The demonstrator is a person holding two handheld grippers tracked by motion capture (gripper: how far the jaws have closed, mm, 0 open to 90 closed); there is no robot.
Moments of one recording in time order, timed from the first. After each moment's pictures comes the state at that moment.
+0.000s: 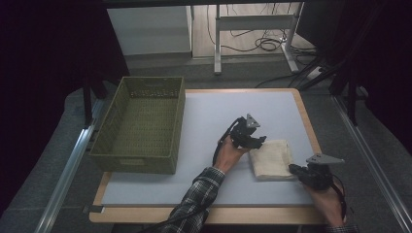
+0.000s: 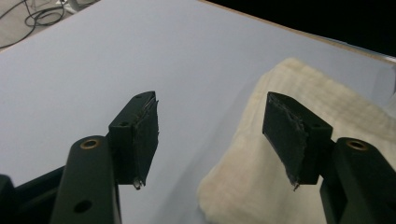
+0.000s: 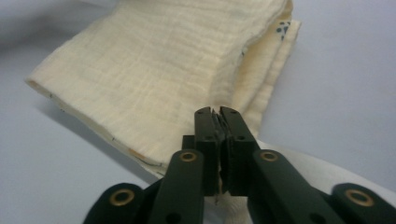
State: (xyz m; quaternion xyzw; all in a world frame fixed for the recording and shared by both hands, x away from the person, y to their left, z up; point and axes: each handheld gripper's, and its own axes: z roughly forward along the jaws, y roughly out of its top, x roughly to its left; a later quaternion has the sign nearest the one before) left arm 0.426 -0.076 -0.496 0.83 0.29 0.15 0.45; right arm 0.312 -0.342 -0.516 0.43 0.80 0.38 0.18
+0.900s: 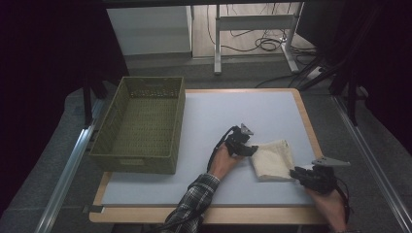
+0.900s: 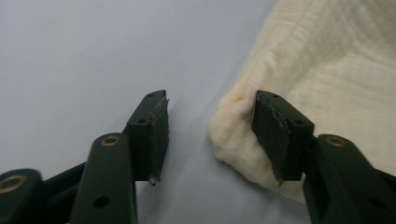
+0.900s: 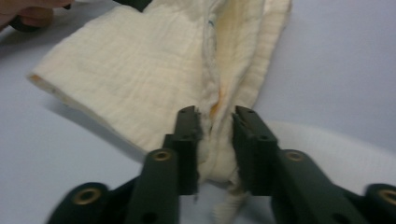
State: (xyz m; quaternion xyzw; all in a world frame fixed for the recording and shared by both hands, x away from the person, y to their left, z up) left arm 0.423 -0.067 -0.535 0.85 0.31 0.10 0.41; right arm 0.308 -0.354 -0.524 0.46 0.78 0.39 0.14
